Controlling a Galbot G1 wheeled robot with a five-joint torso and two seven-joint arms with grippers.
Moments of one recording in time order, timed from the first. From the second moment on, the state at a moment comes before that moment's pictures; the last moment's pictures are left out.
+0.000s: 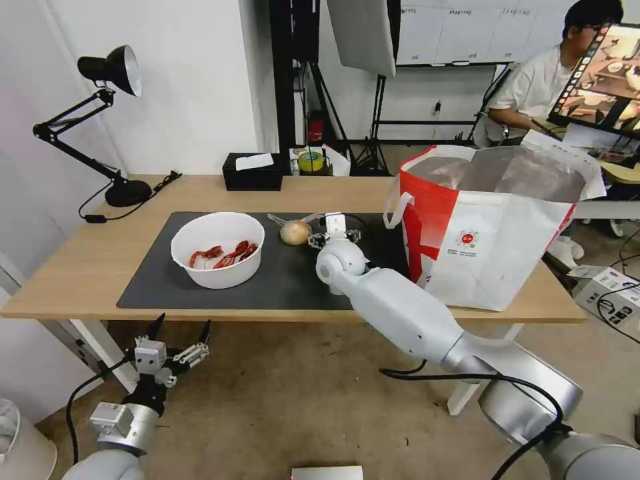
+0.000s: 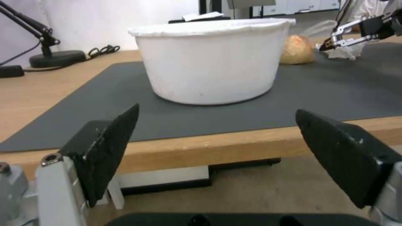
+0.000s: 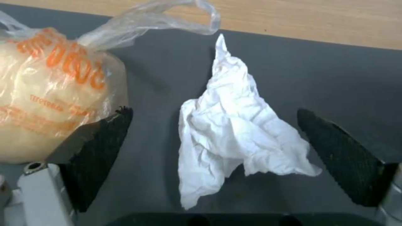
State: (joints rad) left arm 1.69 -1.09 -0.62 -2.02 -0.37 -0.18 -0.03; right arm -0.24 1.39 -0.45 1.19 1.00 -0.47 0.82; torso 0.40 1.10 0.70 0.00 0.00
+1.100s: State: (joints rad) left arm 1.70 -1.10 -0.61 -2.01 -0.37 -0.20 0.00; right arm -0.24 1.43 -0.43 1.11 0.99 -0.47 0.78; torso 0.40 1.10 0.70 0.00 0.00
